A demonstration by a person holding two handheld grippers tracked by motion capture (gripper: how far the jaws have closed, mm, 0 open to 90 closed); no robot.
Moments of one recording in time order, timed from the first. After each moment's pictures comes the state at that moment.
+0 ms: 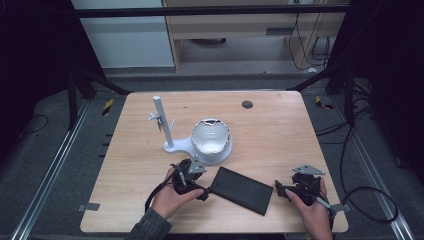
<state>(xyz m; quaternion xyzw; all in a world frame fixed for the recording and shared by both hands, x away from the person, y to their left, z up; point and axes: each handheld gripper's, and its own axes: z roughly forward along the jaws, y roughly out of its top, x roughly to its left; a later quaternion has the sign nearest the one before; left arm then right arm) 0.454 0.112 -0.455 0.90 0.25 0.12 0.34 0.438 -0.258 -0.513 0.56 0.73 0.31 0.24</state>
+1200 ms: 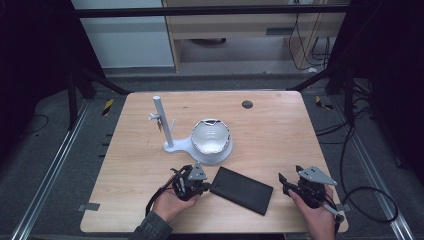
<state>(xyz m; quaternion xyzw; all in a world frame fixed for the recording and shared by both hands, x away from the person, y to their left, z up) 0.443 0.112 -0.459 0.91 0.23 0.09 0.33 0.410 -0.253 -0.477 0.48 0.71 0.40 0.31</state>
